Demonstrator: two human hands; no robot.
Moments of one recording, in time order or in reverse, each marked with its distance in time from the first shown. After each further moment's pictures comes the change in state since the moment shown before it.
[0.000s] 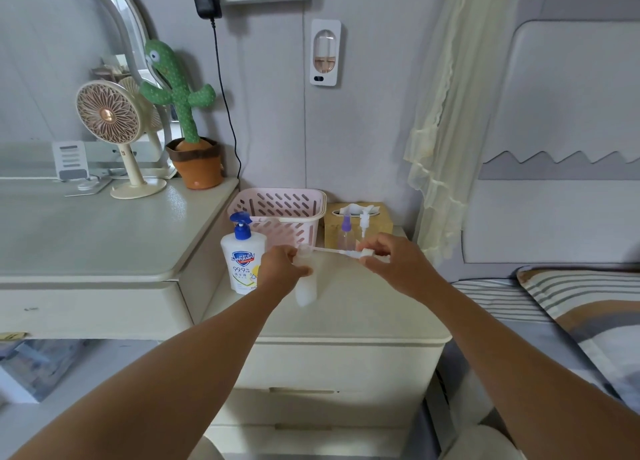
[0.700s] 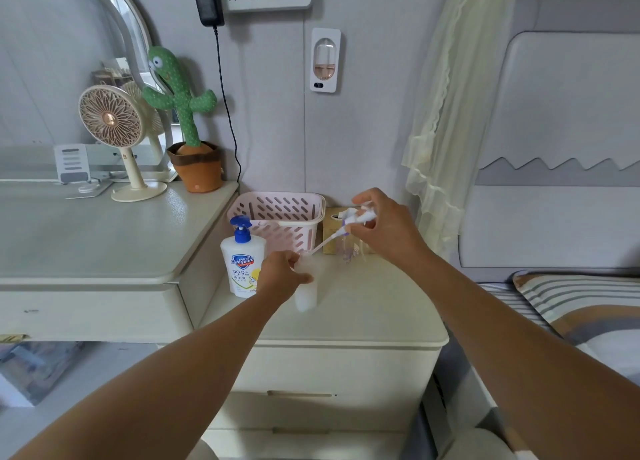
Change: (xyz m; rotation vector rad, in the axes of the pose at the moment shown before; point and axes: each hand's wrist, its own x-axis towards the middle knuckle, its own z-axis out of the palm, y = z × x) left_hand -0.007 0.002 -0.002 -0.029 -0.041 0.000; right_hand 0.028 -0.049 -0.021 0.000 0.168 -0.025
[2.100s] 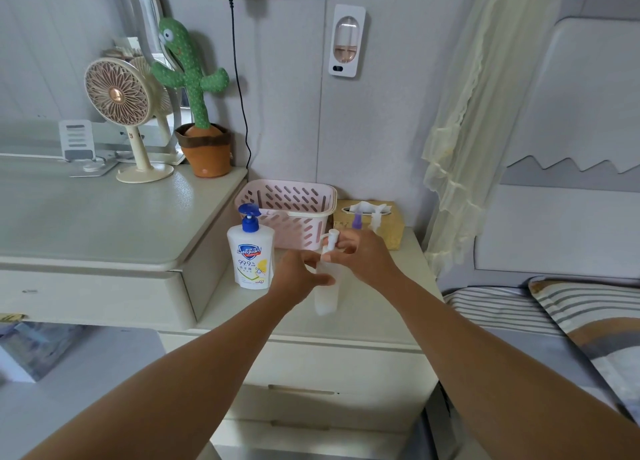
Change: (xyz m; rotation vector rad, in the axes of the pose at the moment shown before) left_hand -0.003 -0.004 0.011 -0.117 -0.098 0.063; right_hand 0.005 0.035 0.087 0.174 -0.230 0.056
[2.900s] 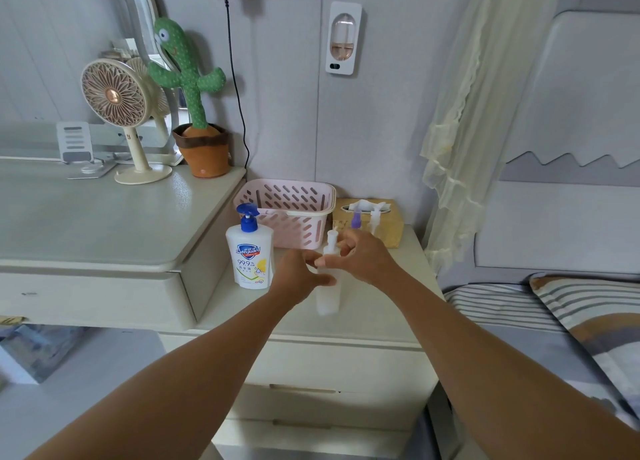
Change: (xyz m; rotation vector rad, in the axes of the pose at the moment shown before) left_hand 0.002 -0.002 0.002 0.033 -0.013 0.052; right_hand -0.004 -0.005 -0.005 -0.141 -0.063 0.066
